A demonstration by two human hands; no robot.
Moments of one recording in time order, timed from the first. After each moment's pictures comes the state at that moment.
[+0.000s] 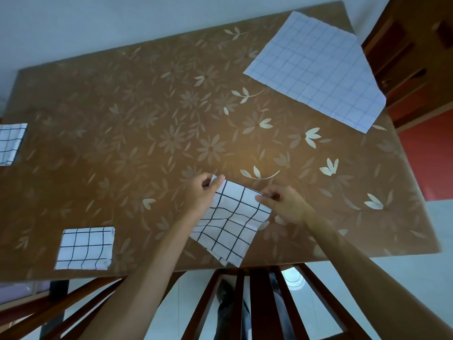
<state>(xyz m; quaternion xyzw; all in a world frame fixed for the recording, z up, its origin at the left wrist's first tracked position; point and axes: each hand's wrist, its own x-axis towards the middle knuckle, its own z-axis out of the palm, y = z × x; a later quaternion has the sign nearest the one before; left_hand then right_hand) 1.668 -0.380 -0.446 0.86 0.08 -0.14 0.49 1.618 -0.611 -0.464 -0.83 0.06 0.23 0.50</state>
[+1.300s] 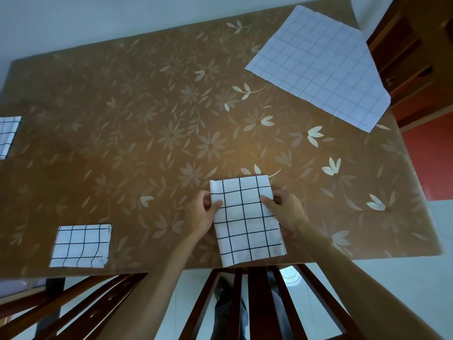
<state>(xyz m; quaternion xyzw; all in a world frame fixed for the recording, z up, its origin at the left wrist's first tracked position) 1.630 -0.358 -0.502 0.89 0.11 -0.17 0.40 1.605 -0.599 -0.502 -0.79 0.22 0.23 0.52</state>
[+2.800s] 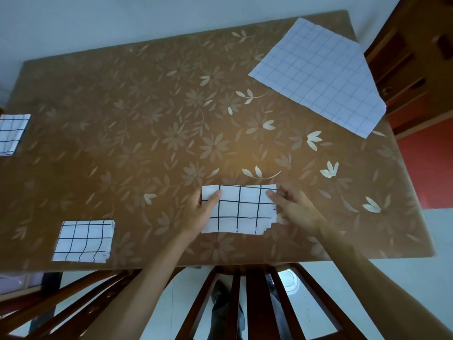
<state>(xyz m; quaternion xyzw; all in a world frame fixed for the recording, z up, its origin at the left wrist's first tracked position) 1.621 -0.362 -0.441 0.81 0.15 -0.18 0.53 1.596 -0.614 -0.440 -0.74 0.14 0.22 0.63</state>
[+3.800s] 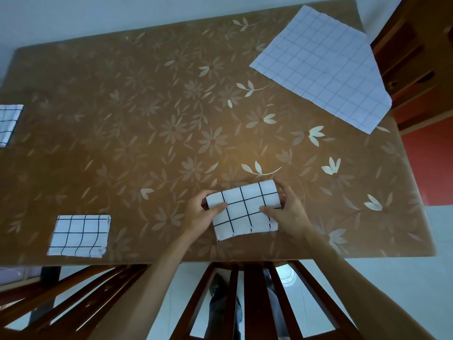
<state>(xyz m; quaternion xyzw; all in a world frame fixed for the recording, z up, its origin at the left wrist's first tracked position) 1.614 -0.363 -0.473 0.85 0.12 -0.20 0.48 1.581 -0.598 -0.480 -0.73 0.21 0.18 0.63</state>
